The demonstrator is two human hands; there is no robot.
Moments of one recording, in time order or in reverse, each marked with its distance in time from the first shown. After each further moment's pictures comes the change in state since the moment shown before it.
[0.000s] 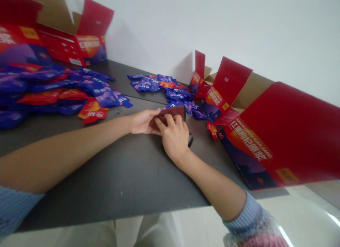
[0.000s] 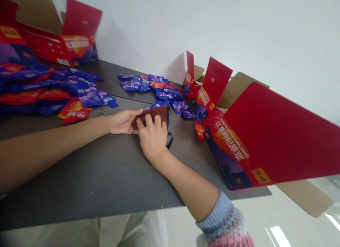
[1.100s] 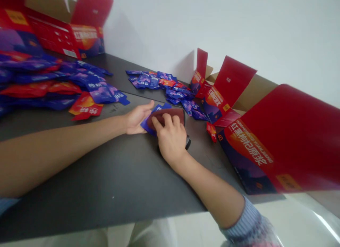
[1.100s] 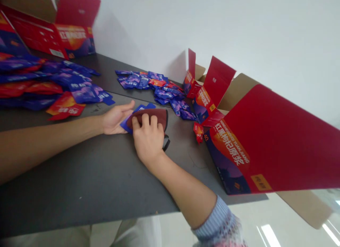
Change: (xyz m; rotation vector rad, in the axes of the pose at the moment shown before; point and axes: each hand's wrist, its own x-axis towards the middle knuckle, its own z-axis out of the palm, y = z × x) left_hand -0.005 -0.006 0.004 -0.017 0.007 0.101; right_hand 0.001 -0.001 -0.004 -0.007 -0.040 -0.003
